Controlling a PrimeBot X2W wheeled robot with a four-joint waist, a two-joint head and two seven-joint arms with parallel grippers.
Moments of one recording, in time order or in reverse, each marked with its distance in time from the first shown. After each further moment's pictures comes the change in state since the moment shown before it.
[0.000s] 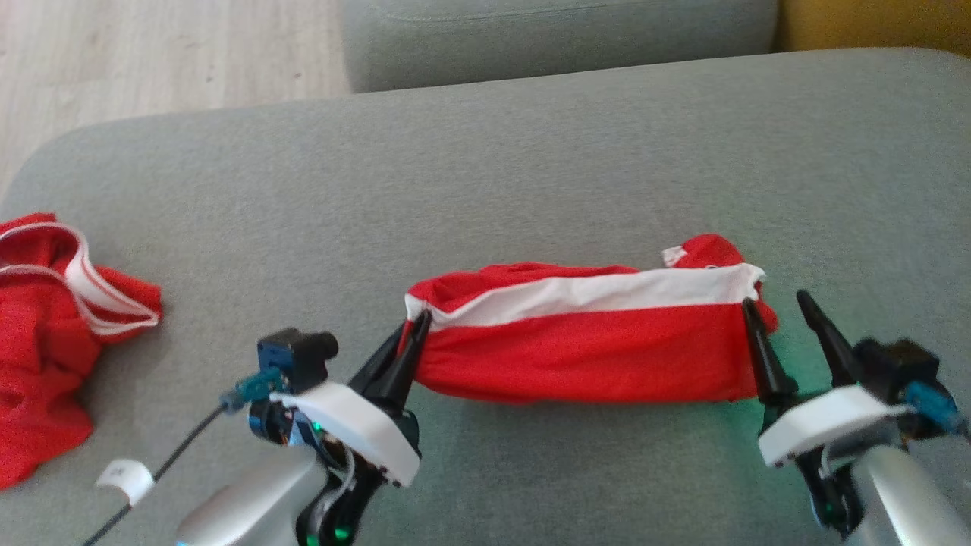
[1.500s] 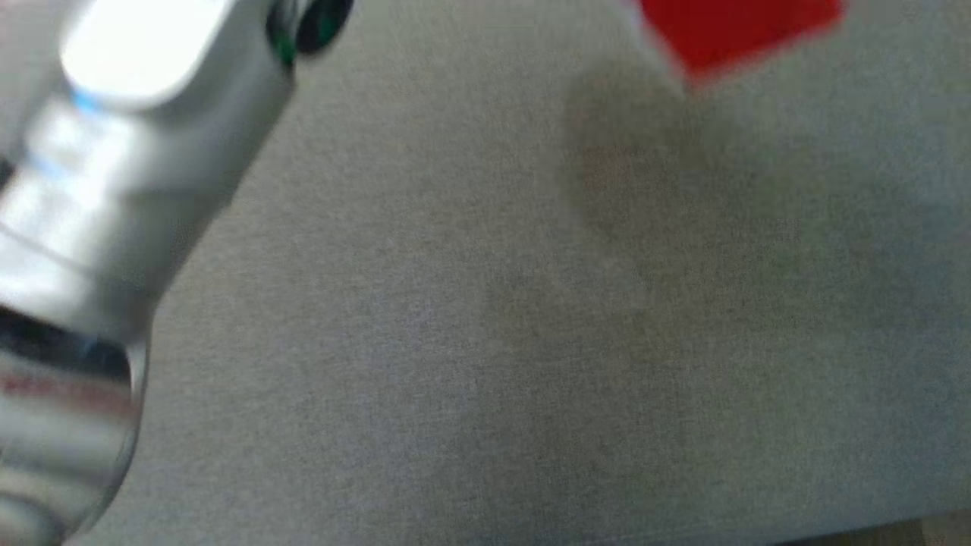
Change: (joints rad) left arm -0.935 -0.163 0.143 0.248 0.297 -0.060 -0.082; right arm -0.968 -0.379 0.054 0.040 0.138 0.001 0.019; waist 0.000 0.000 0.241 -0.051
